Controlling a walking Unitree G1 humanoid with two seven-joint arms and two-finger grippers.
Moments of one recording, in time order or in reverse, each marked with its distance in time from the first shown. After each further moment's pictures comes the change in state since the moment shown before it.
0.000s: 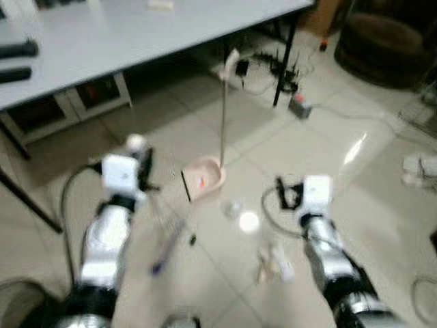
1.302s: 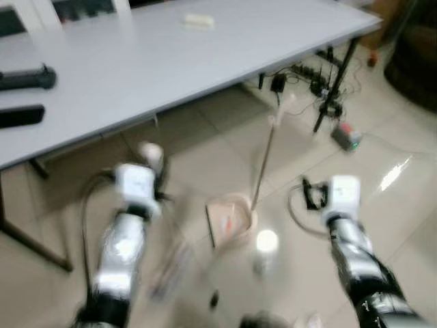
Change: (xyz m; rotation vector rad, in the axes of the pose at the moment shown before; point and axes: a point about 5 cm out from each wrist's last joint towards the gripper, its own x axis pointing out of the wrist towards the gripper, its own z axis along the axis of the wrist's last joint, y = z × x) left arm -0.015 -0.035 -0.020 -0.077 0.073 -0.065; right arm -0.004 -0.046 0.000 -0.046 0.019 -0.080
